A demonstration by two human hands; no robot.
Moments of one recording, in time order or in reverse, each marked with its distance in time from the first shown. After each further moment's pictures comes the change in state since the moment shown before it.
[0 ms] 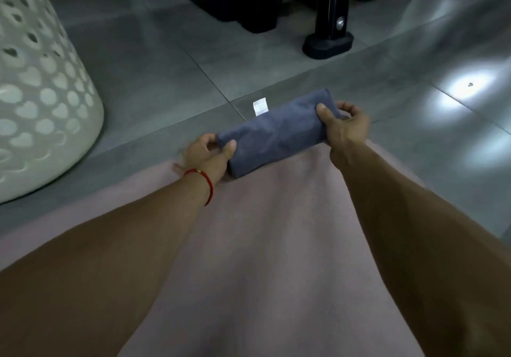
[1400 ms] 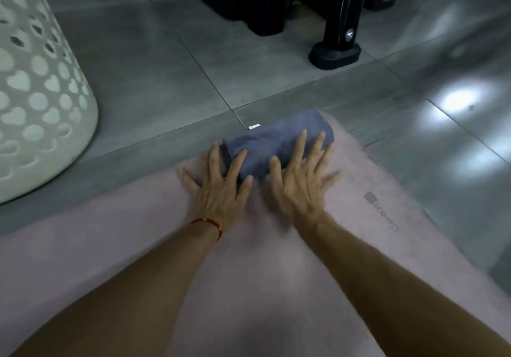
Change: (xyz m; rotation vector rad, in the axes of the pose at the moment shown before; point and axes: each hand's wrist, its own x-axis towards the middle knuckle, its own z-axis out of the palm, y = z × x) left_hand -0.022 -0.028 0.024 0.766 -0.112 0.375; right_hand -0.062 0.066 0.037 -1.269 -0.217 -0.385
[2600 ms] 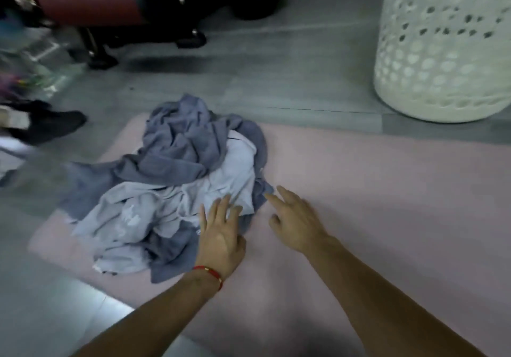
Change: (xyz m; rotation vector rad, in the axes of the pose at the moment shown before) left_hand -0.659 -0.397 -0.250 0.179 0.253 -0.653; right_hand -0.577 -0.410 0.107 0.052 -0.647 -1.224
